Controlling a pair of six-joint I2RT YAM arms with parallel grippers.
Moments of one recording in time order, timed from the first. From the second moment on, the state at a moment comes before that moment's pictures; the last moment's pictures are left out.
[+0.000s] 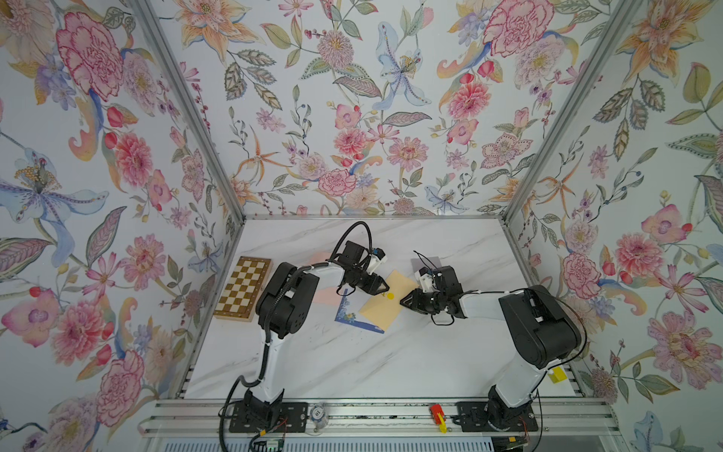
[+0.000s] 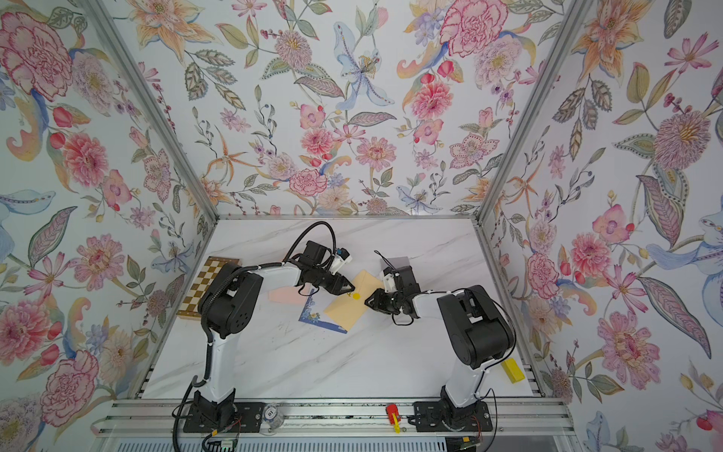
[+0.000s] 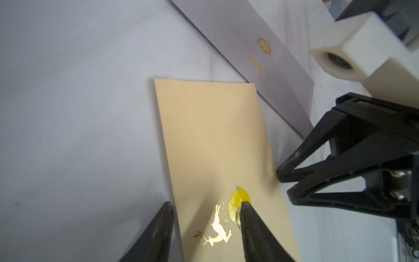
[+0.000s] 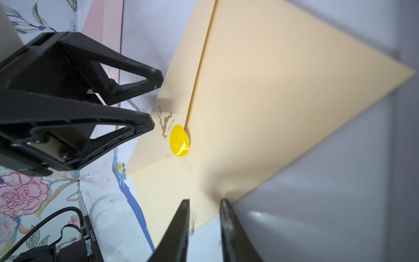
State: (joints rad) left arm -0.50 2.16 1.39 -0.18 0.60 0.05; right arm 0.39 1.77 0.75 0.12 -0.54 0.56
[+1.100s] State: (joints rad) left arm -0.47 2.19 1.38 -0.15 0.73 0.10; right arm 0.39 1.81 0.75 0.21 -0.57 0.62
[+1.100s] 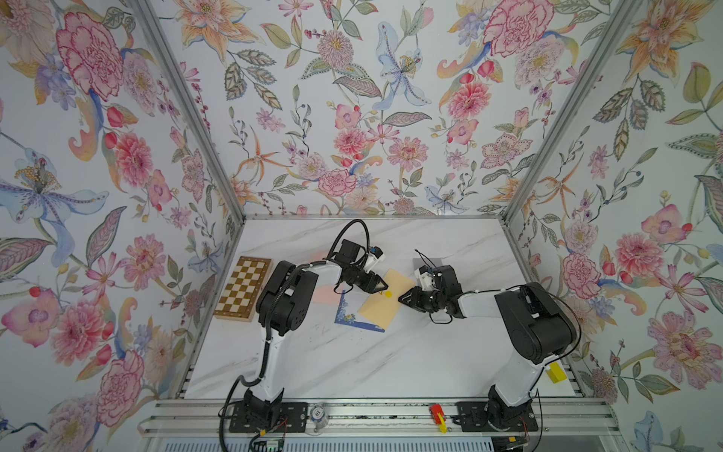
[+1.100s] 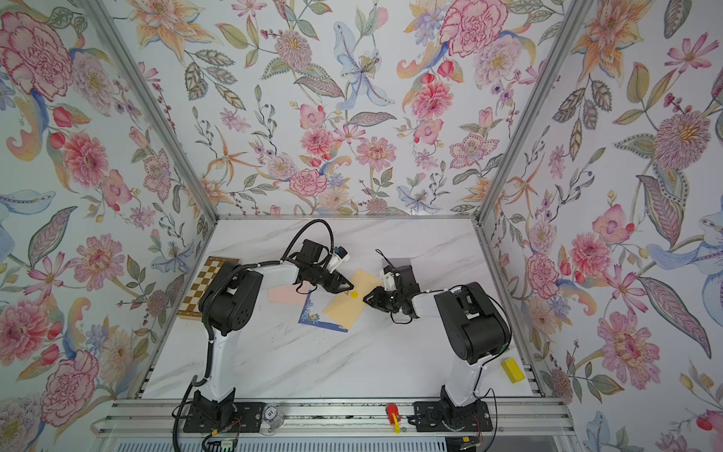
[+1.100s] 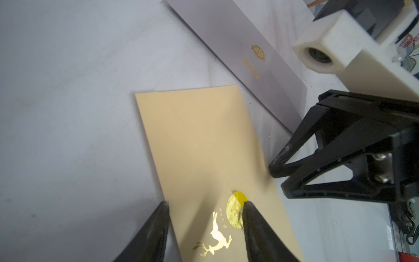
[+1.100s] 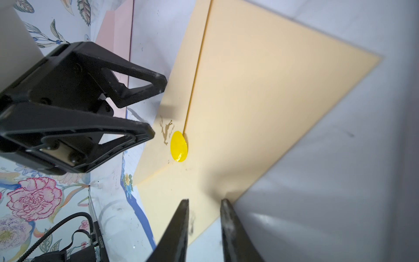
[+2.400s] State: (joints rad) left arm -0.48 1.76 0.70 0.20 0.70 -0.29; right arm 0.58 1.72 0.80 0.03 -0.42 0.49
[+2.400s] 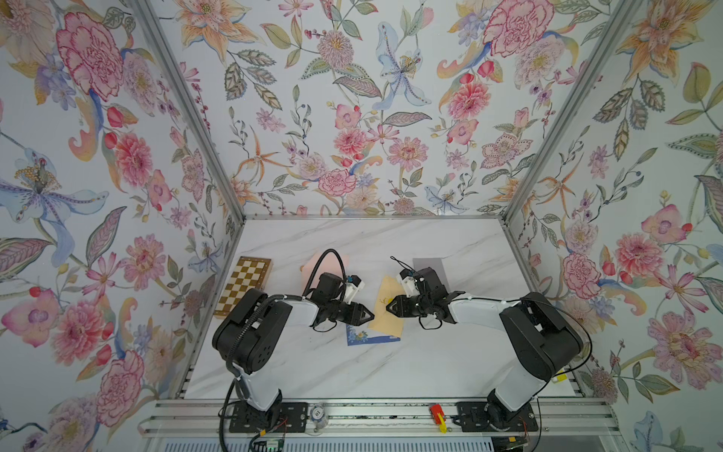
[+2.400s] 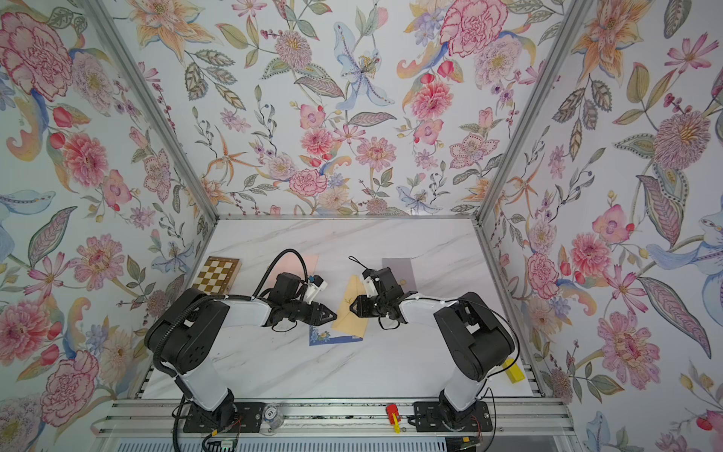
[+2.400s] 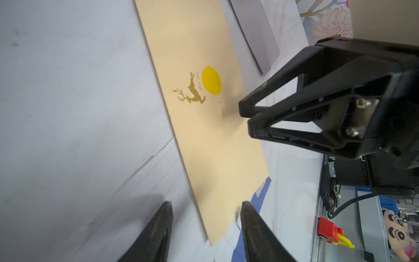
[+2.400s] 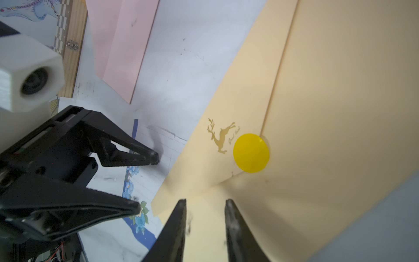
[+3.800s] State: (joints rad) left arm -0.43 1.87 1.04 -0.03 0.68 -0.12; right arm 0.39 1.43 0.80 -0.21 -0.50 0.39
